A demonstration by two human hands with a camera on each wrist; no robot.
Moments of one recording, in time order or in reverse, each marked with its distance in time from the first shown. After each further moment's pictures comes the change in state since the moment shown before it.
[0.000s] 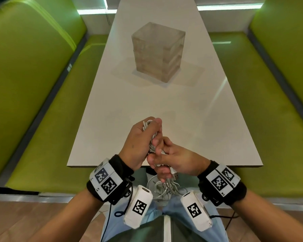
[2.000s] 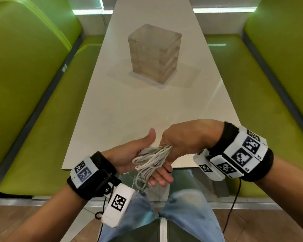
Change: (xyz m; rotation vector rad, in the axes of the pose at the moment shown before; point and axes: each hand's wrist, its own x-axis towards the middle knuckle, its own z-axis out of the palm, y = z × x) left_hand 0.005 0.000 -0.040 0.035 -0.769 -0.684; right_hand 0.011 -0.083 -0.018 -1.349 -0.270 0.418
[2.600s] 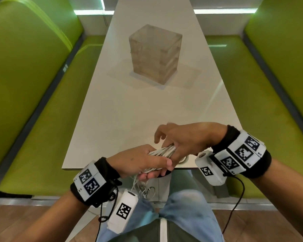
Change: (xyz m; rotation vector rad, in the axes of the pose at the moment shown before) left_hand 0.001 0.001 0.026 0.359 0.340 0.052; right_hand -0.001 0.019 0.010 0.121 0.074 -0.034
